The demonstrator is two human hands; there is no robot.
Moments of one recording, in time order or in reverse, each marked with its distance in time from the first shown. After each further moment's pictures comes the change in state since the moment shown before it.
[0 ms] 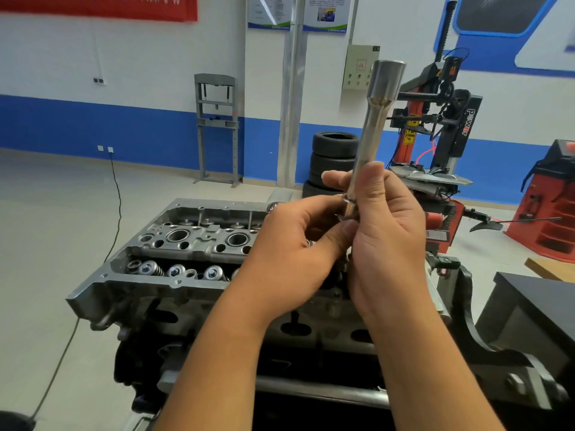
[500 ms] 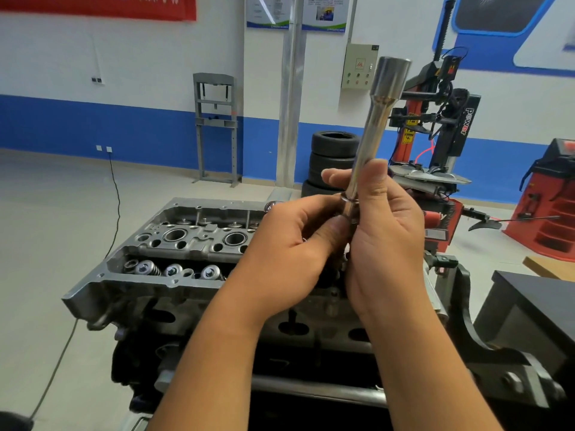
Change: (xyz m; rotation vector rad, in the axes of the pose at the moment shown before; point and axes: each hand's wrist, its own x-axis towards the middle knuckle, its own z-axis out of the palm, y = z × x) left_hand 0.001 -0.002 -0.001 -0.018 -0.030 0.007; right_hand -0.001 -0.001 -0.001 -0.001 0.009 0.009
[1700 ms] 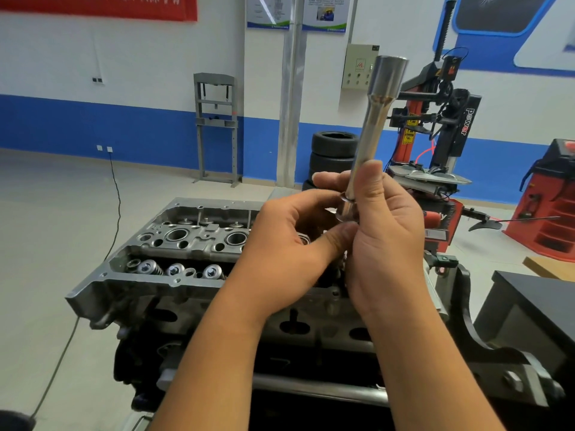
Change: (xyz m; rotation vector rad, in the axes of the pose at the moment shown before) left_hand -0.002 0.001 -0.001 0.011 0.077 -0.009; right_hand -0.001 0.001 -0.001 0.069 -0.069 0.031
